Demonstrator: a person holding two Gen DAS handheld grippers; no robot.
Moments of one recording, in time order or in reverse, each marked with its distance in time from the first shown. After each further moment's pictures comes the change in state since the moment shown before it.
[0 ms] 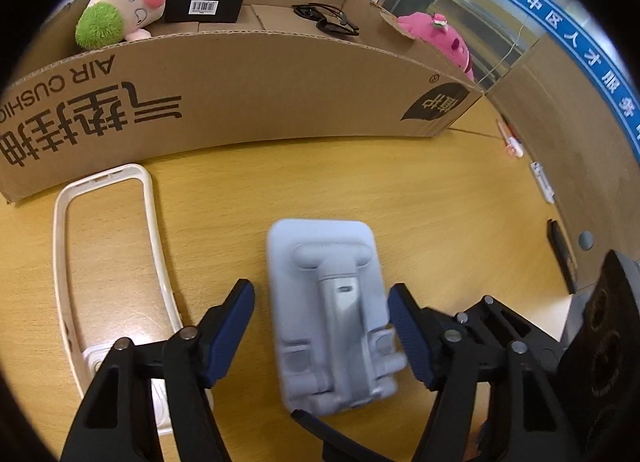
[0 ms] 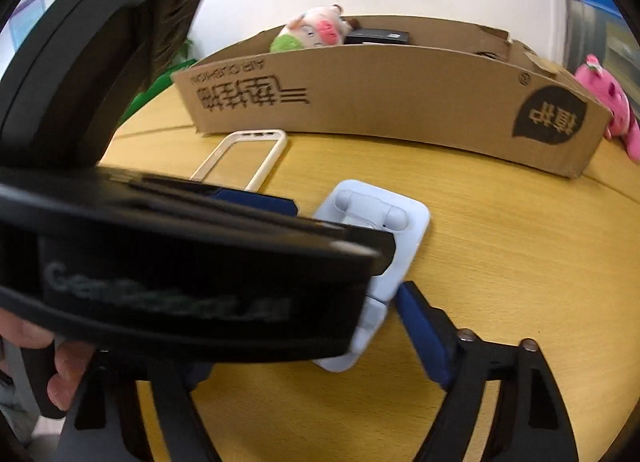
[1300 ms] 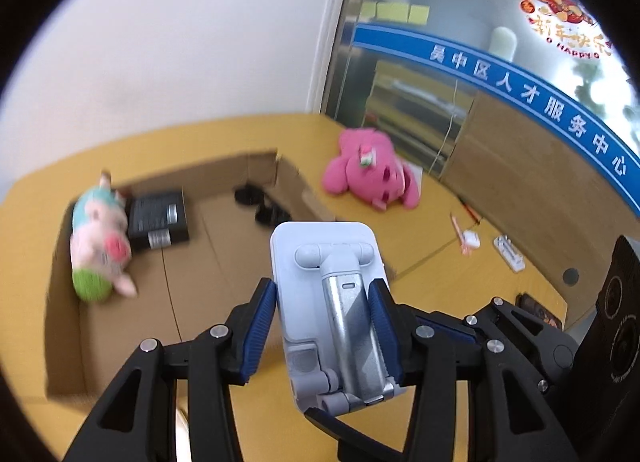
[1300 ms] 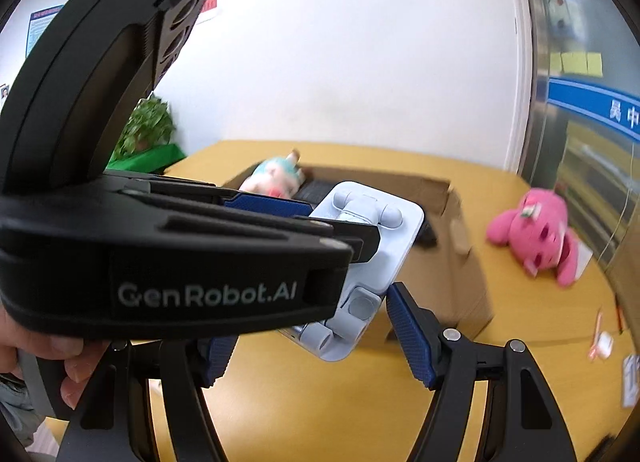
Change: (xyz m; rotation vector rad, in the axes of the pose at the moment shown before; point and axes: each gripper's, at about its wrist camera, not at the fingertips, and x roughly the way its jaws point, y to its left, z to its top) left arm -0.108 -0.096 0.133 0.254 -0.356 0.019; right arm -0.122 -0.036 0.126 -0.063 -0.345 -0.172
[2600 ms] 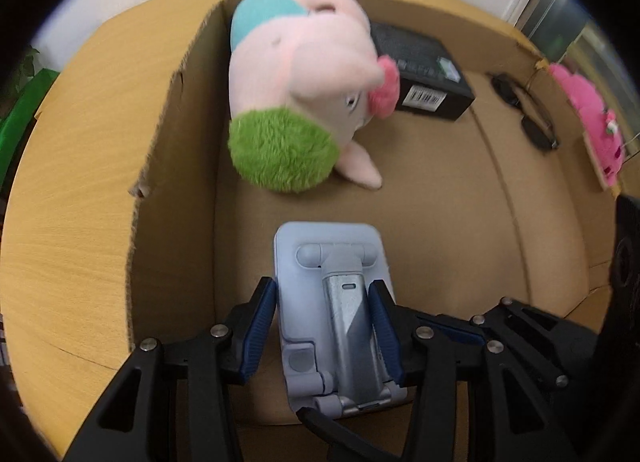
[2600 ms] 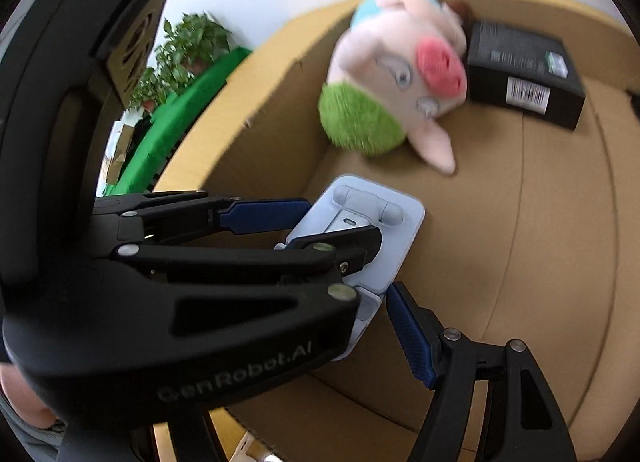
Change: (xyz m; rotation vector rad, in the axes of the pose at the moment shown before) left arm 0.094 0.235 -0.057 -0.342 0.503 0.351; right arm 0.277 0.088 0.007 0.195 0.560 0.520
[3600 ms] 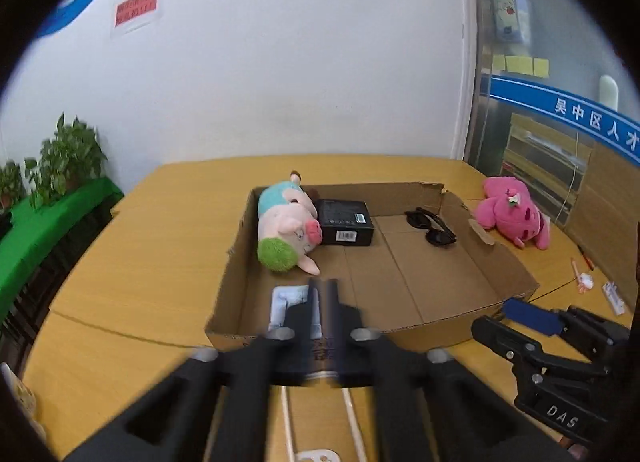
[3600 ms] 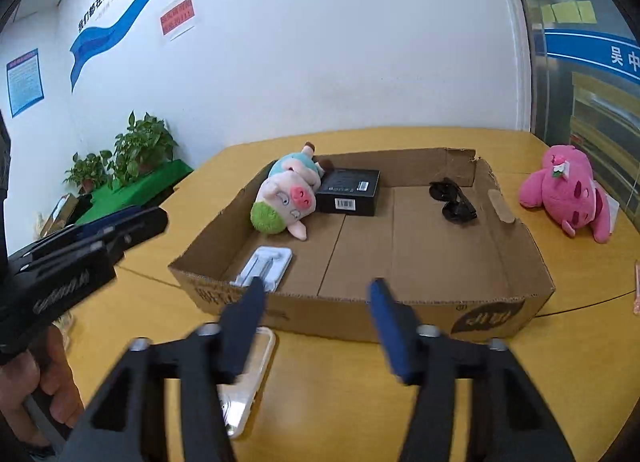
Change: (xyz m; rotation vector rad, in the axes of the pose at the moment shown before) left arm -0.178 -0.051 -0.159 0.003 -0.698 0.033; right arm -0.203 0.043 -0.157 -0.049 -0.530 -0.409
